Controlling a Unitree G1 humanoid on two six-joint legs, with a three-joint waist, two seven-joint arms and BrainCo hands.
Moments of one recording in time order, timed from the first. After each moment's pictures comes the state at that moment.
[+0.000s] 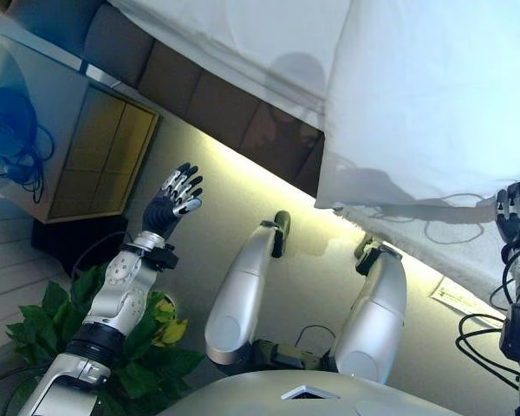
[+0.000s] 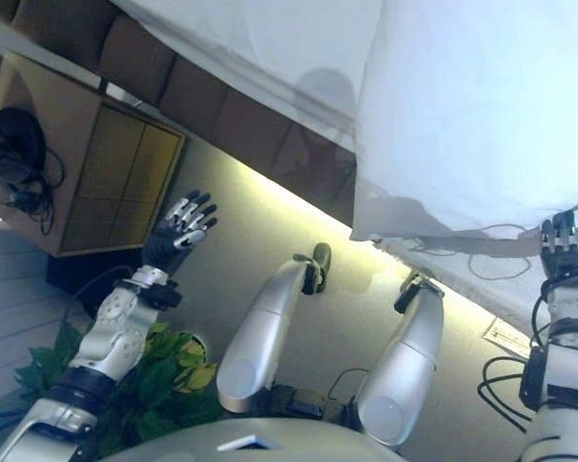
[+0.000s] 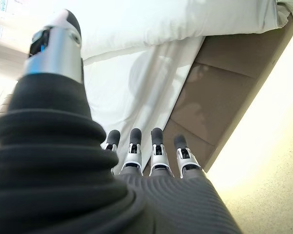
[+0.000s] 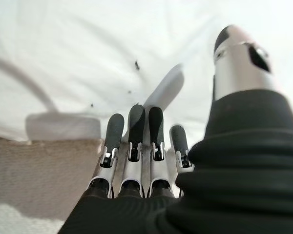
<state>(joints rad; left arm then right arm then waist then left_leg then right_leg) -0.06 0.57 -0.30 0.19 -0.82 -0.26 -0.18 -0.46 -0.78 -0.28 1.28 1.48 0.06 0.30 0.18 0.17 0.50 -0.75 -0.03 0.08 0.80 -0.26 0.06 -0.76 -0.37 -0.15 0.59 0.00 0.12</state>
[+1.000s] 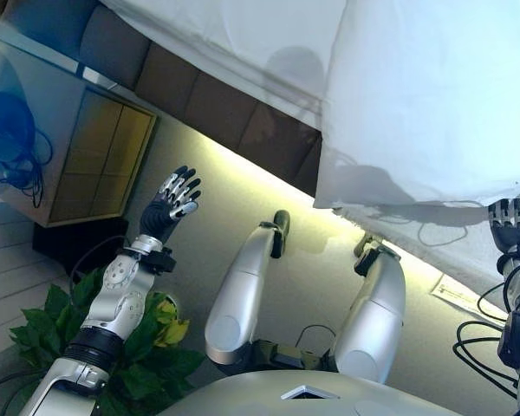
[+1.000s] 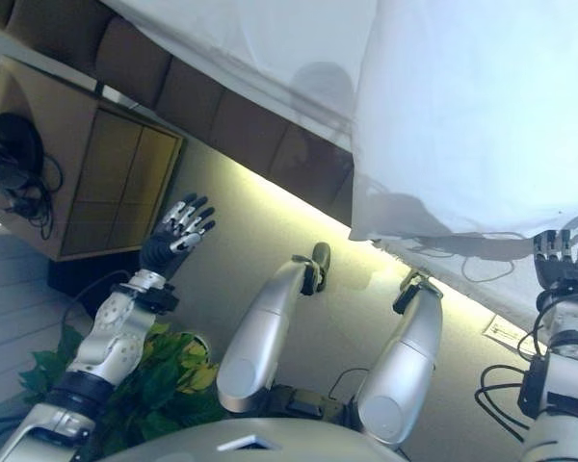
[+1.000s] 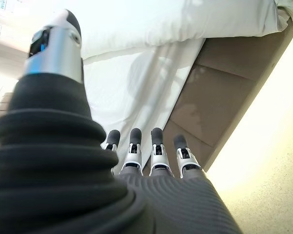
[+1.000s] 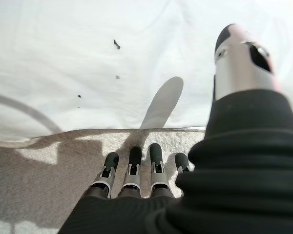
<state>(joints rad) -0.04 0.57 -0.29 0.19 -0.85 -0.27 -0.21 -0.47 -0.82 -0.31 1.32 1.58 0.16 0.30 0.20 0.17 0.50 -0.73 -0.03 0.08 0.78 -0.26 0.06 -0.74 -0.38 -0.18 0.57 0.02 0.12</state>
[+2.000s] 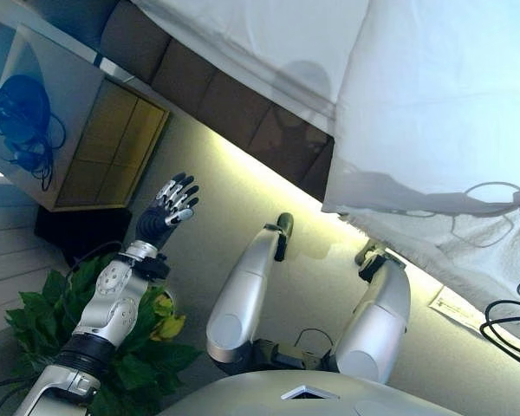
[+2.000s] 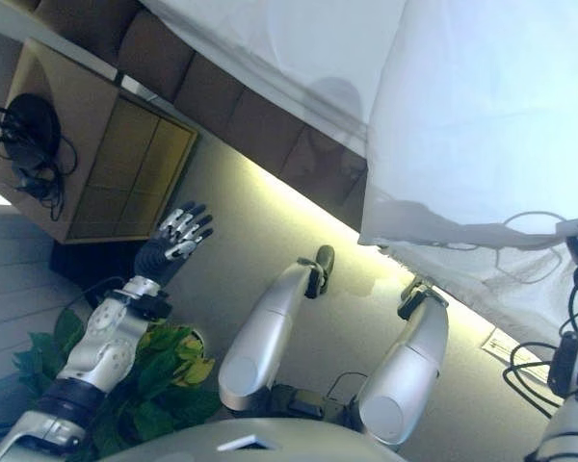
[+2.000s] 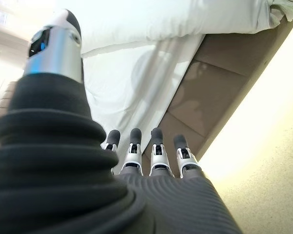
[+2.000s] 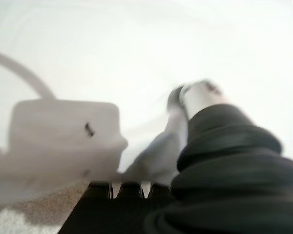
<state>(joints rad) 0.00 0.61 -0.29 0.17 -0.88 -0.26 -0.24 -0.65 -0.96 -0.21 1.35 1.43 0.19 0.18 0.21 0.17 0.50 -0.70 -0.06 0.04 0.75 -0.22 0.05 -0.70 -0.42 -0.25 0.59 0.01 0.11</state>
